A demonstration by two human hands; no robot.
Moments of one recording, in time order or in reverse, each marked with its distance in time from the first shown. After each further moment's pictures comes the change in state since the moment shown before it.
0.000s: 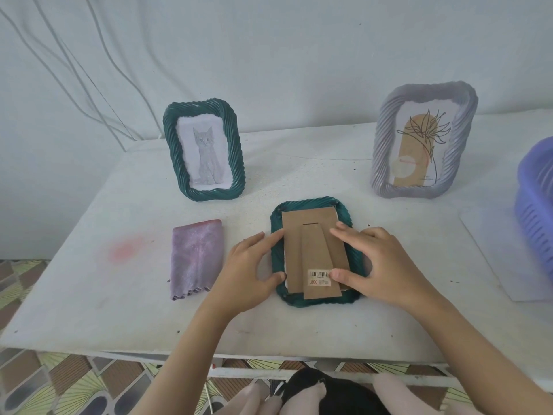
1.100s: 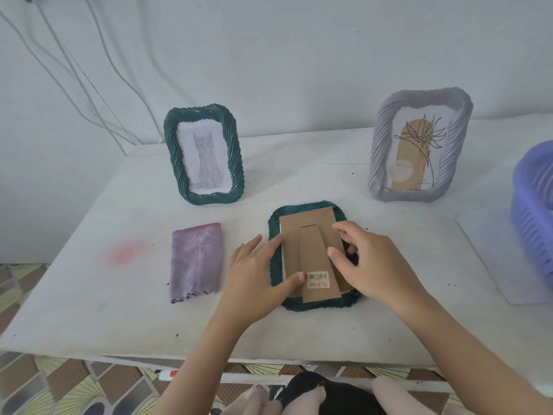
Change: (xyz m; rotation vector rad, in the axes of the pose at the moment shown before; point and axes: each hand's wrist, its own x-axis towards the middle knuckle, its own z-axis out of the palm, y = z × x) left_hand -0.008 0.027 0.009 0.096 0.129 -0.065; right_hand 0.008 -0.026 -0.001 -0.012 0.125 0.132
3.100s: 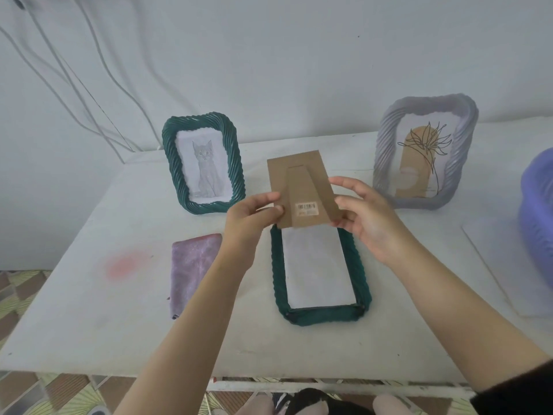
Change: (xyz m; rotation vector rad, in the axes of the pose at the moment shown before) left_hand 0.089 0.001 -0.026 -1.108 0.128 -0.225; right_hand 0.067 -0.021 -0.024 1.168 -0.063 0.279
